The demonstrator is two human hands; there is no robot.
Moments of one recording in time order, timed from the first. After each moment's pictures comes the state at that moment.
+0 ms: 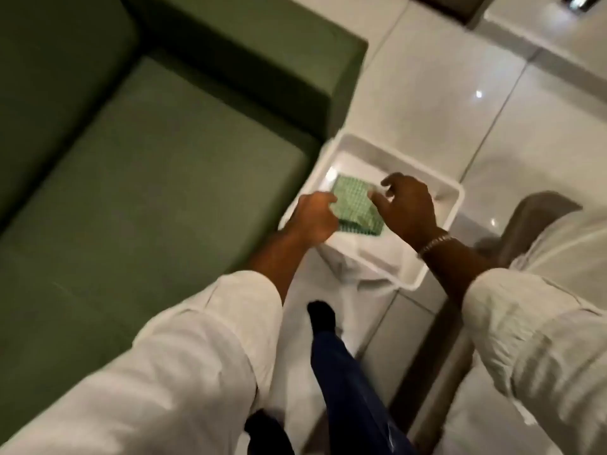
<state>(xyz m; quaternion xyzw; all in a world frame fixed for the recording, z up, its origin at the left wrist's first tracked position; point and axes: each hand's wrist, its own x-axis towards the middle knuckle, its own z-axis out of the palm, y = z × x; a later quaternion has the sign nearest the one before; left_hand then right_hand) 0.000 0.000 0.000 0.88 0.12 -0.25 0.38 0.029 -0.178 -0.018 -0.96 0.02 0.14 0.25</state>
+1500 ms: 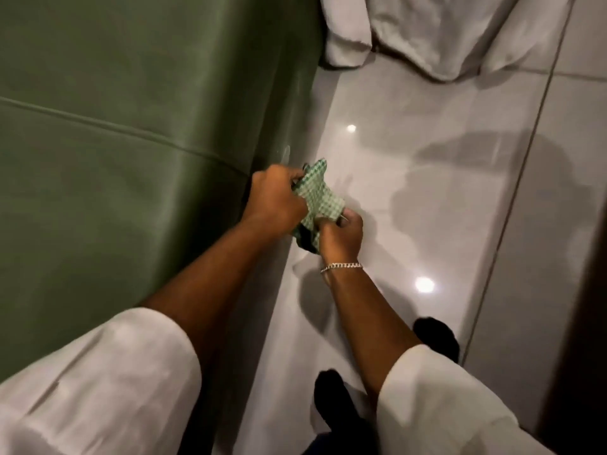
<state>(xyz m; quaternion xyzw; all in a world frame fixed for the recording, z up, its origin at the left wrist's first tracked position) -0.381 0.200 -0.250 0.93 0.08 -0.25 0.25 -0.442 0.137 -0.352 -0.51 0.50 0.09 0.69</state>
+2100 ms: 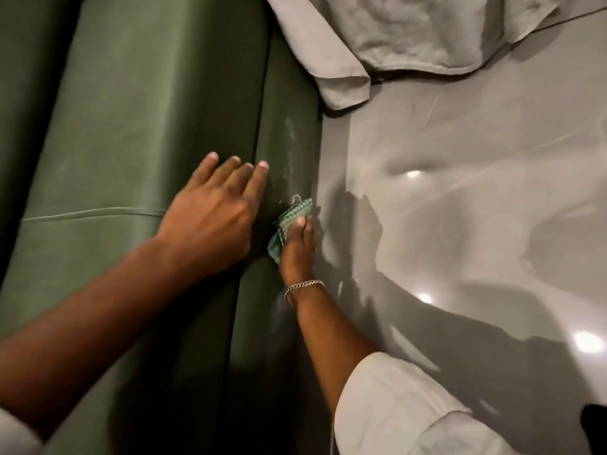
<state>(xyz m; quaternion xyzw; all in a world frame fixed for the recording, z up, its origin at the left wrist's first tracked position) -0.344 0.221 -0.234 0.87 -0.34 -0.08 -0.35 -0.367 0.222 -0.419 -0.46 0.33 0.11 0.82</state>
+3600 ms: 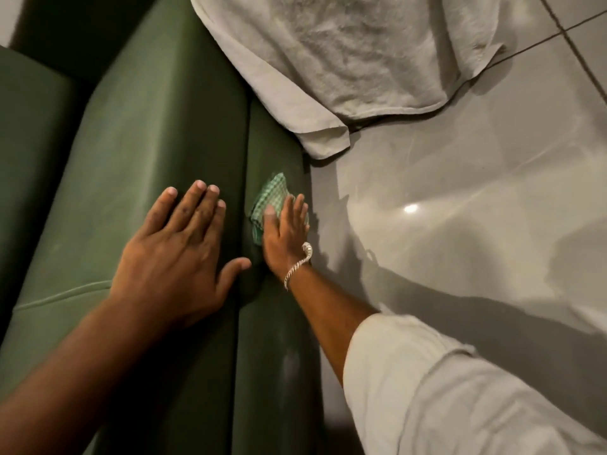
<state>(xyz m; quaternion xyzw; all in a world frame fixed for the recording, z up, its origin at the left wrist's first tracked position) -0.325 0.229 -0.223 0.84 -0.31 -0.01 -0.44 -0.279 0.185 -0.409 -0.62 0.20 -0.01 0.76</state>
